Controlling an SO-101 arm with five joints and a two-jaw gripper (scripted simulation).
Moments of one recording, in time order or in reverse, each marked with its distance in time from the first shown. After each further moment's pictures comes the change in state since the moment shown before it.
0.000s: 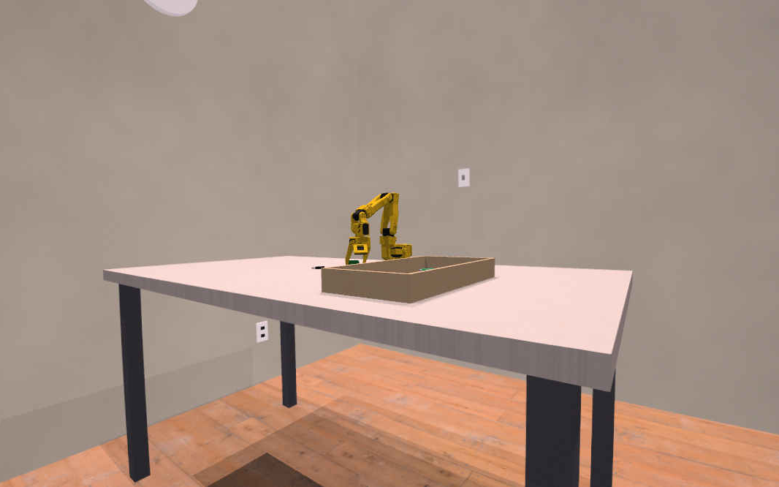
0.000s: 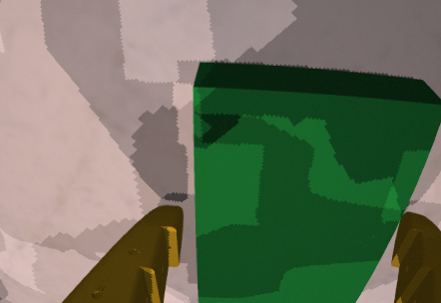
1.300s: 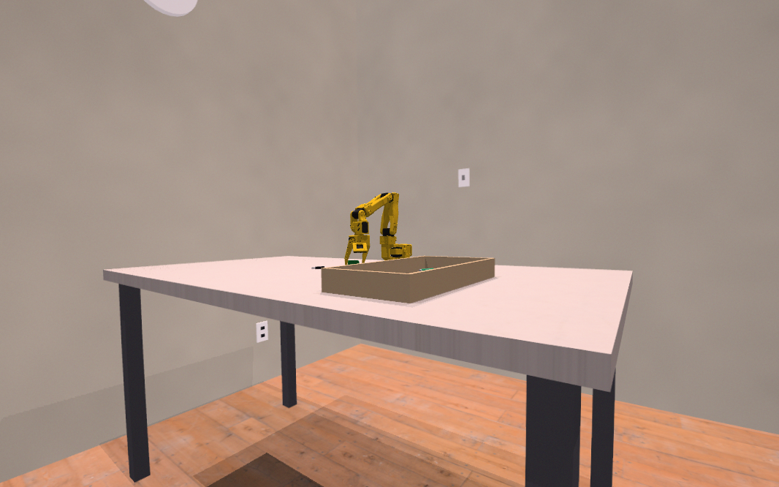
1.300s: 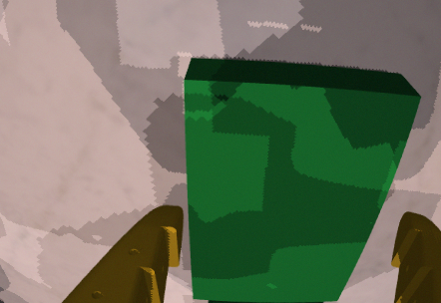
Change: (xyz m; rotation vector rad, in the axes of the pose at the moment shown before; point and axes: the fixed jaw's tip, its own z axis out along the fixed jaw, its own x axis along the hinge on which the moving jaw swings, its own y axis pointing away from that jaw) arm -0.001 -0.002 -0.005 0.000 0.000 0.000
